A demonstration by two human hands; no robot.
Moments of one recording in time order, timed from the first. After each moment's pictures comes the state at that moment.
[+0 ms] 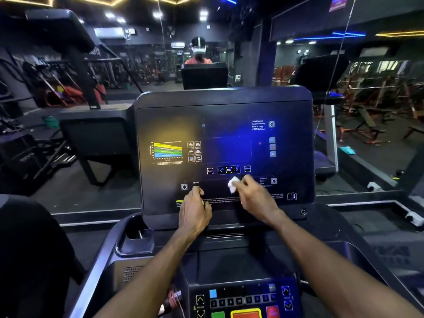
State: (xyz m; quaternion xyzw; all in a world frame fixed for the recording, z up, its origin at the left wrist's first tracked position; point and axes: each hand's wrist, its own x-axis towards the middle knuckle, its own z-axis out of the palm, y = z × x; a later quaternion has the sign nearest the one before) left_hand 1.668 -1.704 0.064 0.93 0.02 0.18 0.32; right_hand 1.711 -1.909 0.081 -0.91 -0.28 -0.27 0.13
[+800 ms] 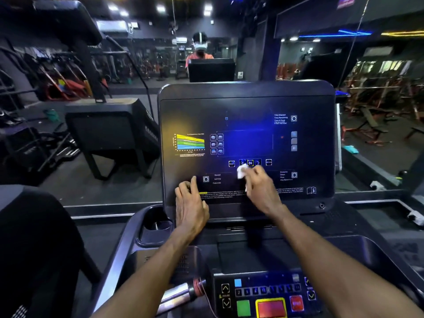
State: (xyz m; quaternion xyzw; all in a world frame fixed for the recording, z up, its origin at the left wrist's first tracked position) left_hand 1.643 -1.641 0.059 0.95 0.04 0.23 0.20; right_hand 1.704 -1.853 0.083 -0.91 -0.19 -0.31 0.22
